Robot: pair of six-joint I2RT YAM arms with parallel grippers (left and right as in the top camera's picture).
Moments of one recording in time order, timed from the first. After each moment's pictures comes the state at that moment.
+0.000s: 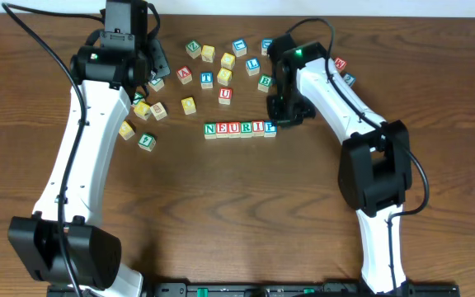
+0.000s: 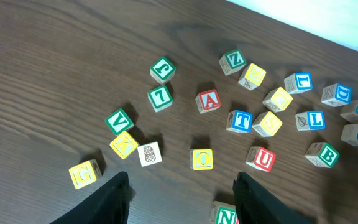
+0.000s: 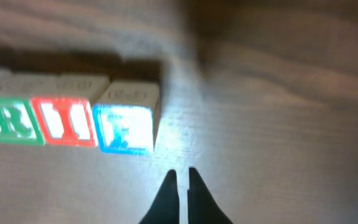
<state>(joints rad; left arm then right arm) -0.13 1.72 1.70 -0.91 -0.13 -0.43 0.41 2.28 1.96 -1.30 -0.08 0.27</state>
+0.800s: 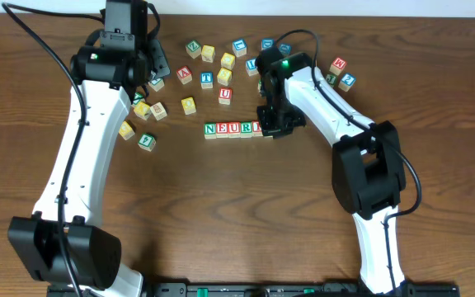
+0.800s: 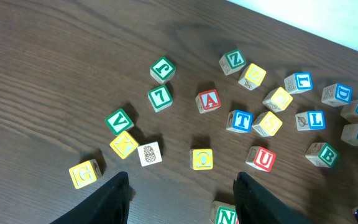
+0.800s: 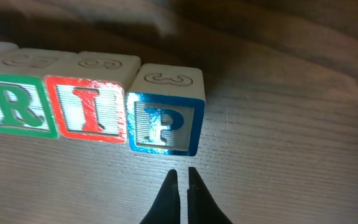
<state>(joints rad) -0.13 1.72 1.70 -0.91 -0.13 -0.43 0.45 2.28 1.90 -1.24 -0.09 0.27</state>
